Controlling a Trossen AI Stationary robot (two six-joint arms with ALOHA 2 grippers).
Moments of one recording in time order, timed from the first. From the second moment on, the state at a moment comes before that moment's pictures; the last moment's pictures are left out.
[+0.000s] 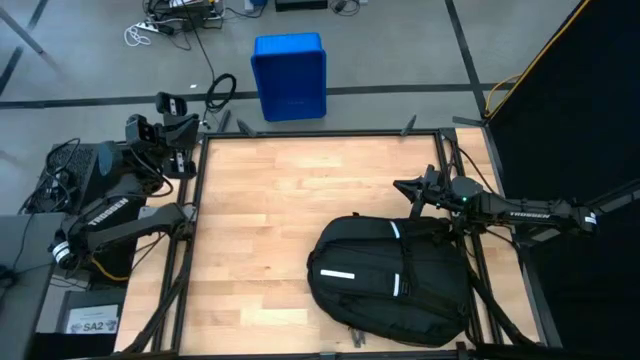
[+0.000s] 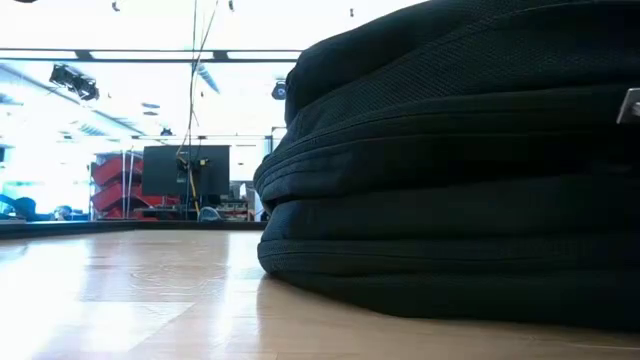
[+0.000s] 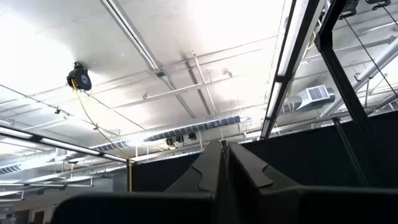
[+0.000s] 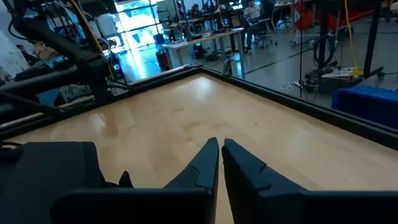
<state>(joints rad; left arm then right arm) 0.71 0.62 0.70 0.82 0.43 -0.24 -0.23 0.30 0.01 0.19 0.21 0.21</state>
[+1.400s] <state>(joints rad) 0.71 0.62 0.70 0.82 0.43 -0.24 -0.23 0.30 0.01 0.19 0.21 0.21</state>
